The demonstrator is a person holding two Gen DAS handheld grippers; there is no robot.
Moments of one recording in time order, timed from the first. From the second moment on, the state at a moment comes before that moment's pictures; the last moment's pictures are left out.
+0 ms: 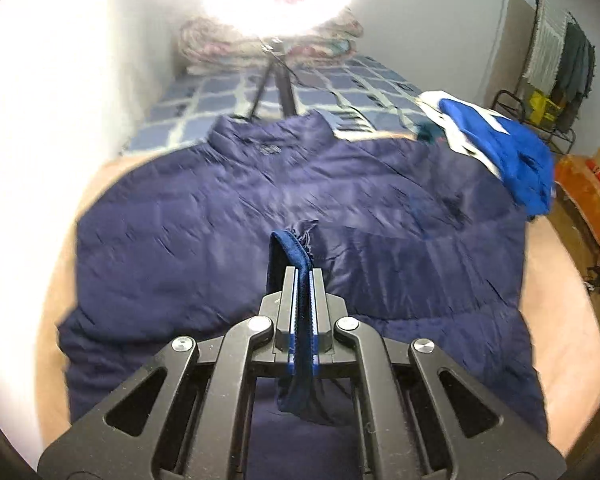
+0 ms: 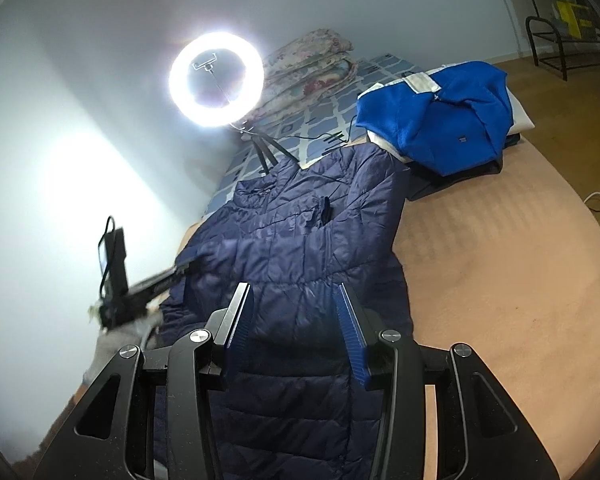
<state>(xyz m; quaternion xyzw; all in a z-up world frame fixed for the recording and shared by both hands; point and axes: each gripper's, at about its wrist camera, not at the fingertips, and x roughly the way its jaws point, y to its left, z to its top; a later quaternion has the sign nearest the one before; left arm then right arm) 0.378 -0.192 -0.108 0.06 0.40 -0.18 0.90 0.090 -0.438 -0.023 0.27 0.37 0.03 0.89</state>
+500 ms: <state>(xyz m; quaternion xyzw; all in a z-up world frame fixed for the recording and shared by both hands) 0.489 -0.106 -0.153 0.02 0.40 -0.06 0.91 0.100 -0.421 -0.024 0.27 0.38 0.06 0.88</state>
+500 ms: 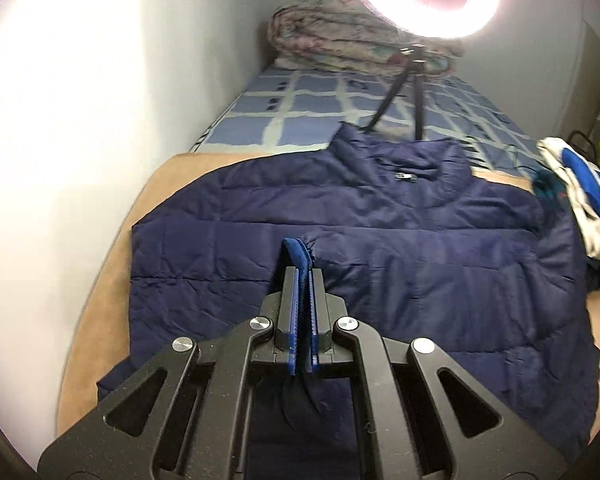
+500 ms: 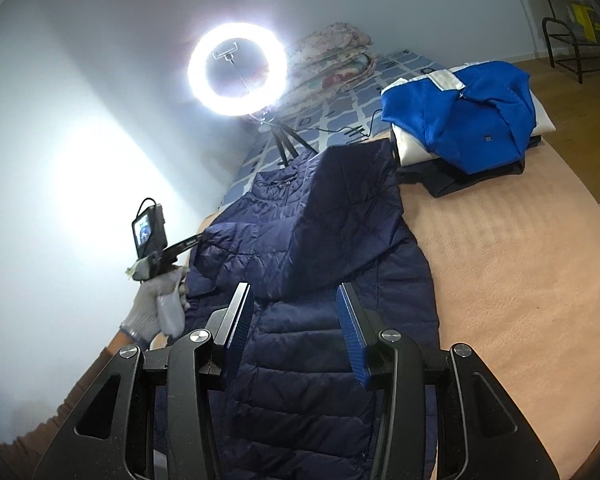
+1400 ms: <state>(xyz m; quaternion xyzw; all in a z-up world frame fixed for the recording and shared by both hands) 0.529 -0.056 -0.198 0.03 0.43 0.00 0.90 0.119 -0.400 -0.044 0.27 0.41 0.08 0.87</state>
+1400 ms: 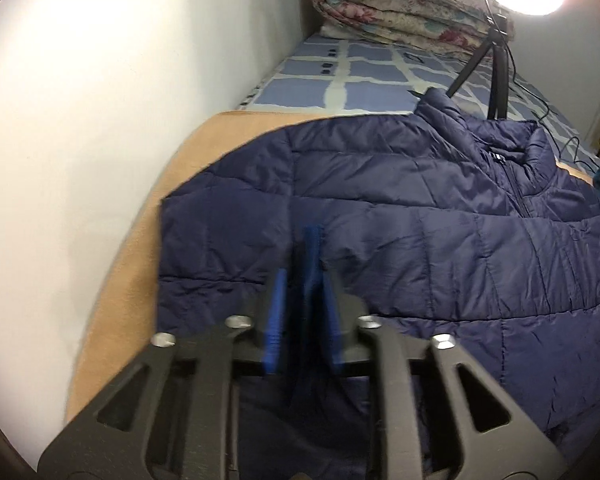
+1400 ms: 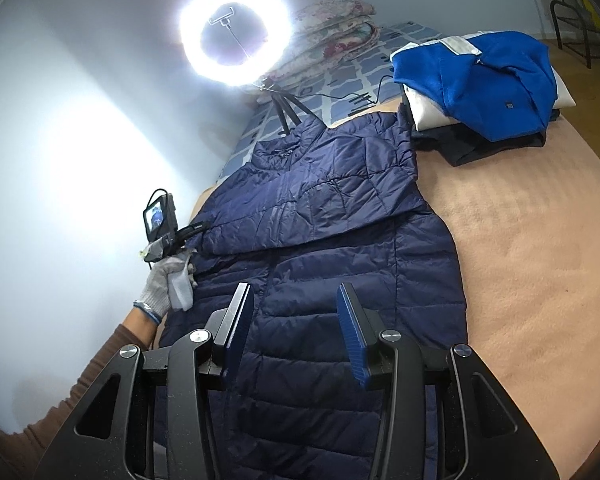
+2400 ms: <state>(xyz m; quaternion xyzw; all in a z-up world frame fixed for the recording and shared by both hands) 0.204 0.061 0.000 0.03 0.33 -0.06 0.94 0.060 -0.422 -0.023 0.16 0.34 0.01 0.93</state>
